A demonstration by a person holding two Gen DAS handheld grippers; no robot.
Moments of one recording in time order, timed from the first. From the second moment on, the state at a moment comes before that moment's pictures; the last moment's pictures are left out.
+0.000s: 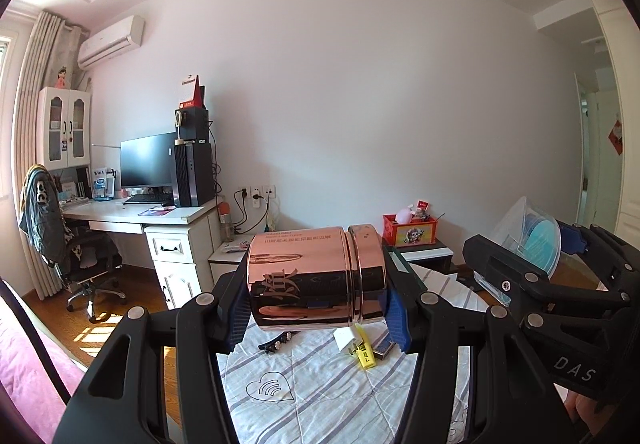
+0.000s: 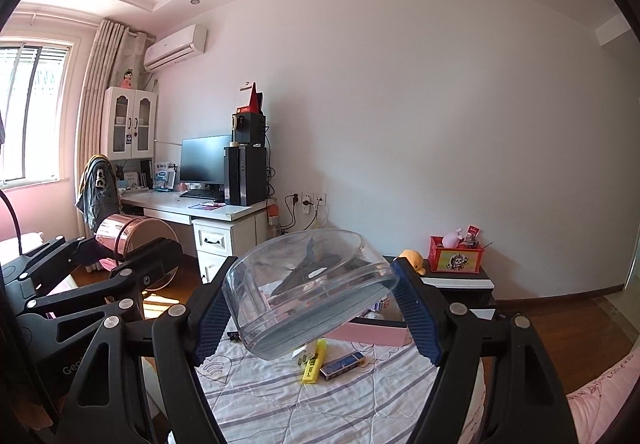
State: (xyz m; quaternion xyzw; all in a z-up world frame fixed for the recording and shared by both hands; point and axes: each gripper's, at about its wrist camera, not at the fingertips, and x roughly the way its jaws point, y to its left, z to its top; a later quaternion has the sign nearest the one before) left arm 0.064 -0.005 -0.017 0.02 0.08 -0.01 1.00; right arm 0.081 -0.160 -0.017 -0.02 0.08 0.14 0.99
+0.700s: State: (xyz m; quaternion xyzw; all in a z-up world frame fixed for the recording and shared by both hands) left arm 0.265 -0.022 -0.071 0.03 0.20 -0.04 0.98; right arm 0.256 -0.167 -0.062 -0.04 0.17 0.13 0.98
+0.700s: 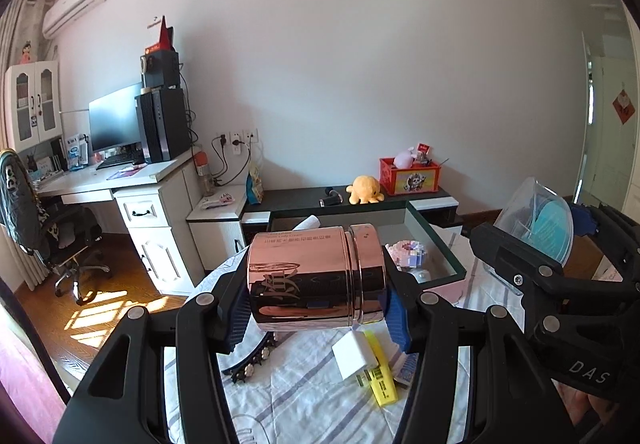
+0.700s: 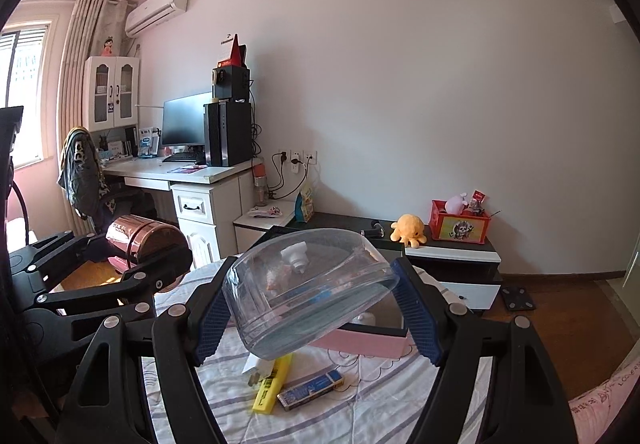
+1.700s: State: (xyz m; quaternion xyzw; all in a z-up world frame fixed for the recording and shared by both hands) left arm 0.504 -0.013 -0.172 0.05 0.37 0.00 0.93; right arm 0.477 -0.162 -0.165 -0.04 0.34 0.12 0.93
